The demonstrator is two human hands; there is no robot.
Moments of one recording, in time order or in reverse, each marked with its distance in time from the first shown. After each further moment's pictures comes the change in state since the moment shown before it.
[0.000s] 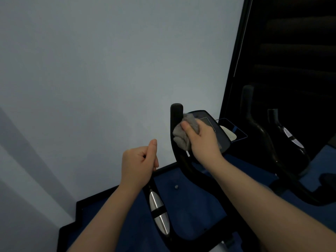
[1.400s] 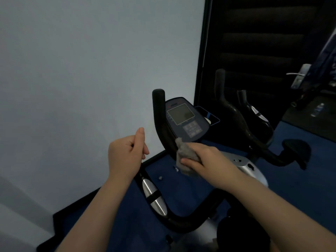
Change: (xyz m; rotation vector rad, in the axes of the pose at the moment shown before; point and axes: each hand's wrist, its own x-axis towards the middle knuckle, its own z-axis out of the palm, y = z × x) left_hand -0.003 0.007 -0.007 -0.031 -0.059 -0.077; right_hand -0.089 -0.005 -0.056 -0.719 -0.410 0.042
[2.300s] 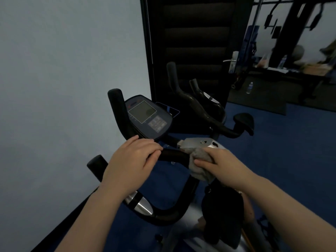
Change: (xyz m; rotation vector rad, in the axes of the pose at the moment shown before) left_hand -0.003 0.020 0.025 0.388 -0.688 0.640; right_hand -0.081 0.030 -0.006 -0.038 0.192 0.363
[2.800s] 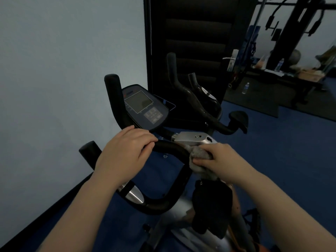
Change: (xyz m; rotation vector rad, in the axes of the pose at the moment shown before) left_hand -0.001 -0.001 0.006 -0.010 0.021 0.024; right_hand -0.011 0.001 -0.006 -0.017 -0.011 0.108
